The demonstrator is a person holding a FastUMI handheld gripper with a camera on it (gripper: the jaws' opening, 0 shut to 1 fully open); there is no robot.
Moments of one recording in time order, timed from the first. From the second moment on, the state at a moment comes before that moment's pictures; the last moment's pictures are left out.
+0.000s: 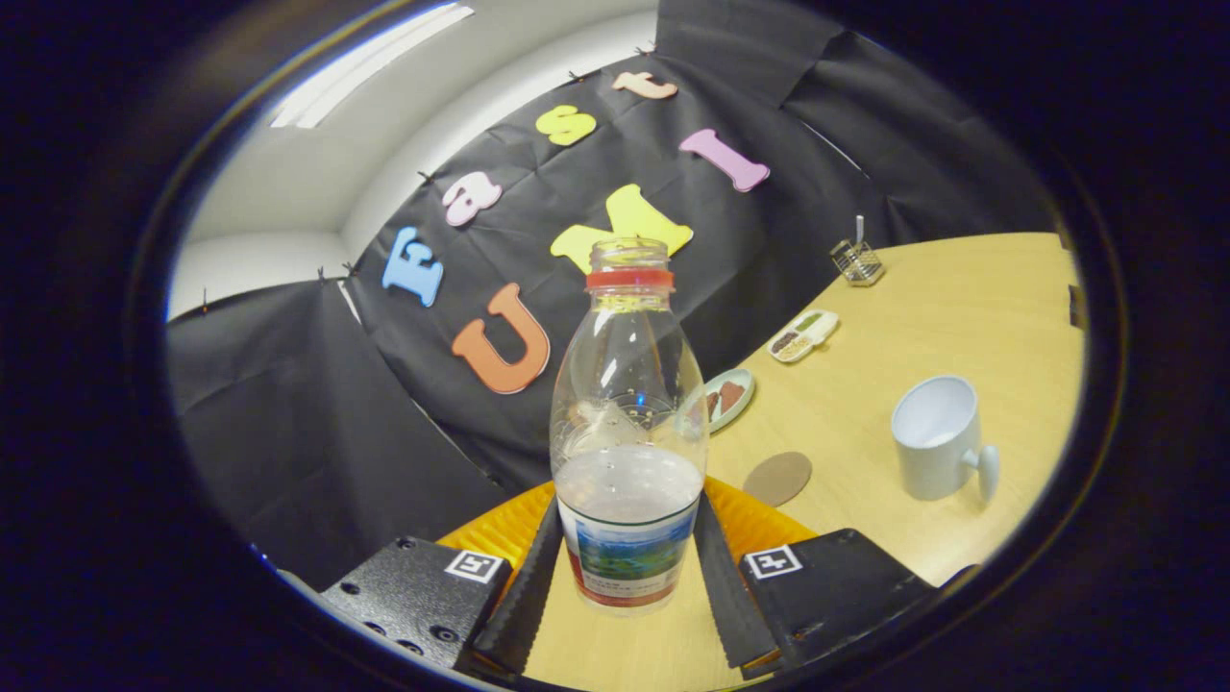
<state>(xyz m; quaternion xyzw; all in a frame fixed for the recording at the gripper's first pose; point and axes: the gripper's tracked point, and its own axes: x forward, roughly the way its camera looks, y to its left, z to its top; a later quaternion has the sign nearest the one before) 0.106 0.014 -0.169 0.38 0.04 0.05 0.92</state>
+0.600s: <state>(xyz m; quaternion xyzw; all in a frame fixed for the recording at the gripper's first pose) 0.124 0.019 -0.180 0.56 0.05 0.07 0.82</state>
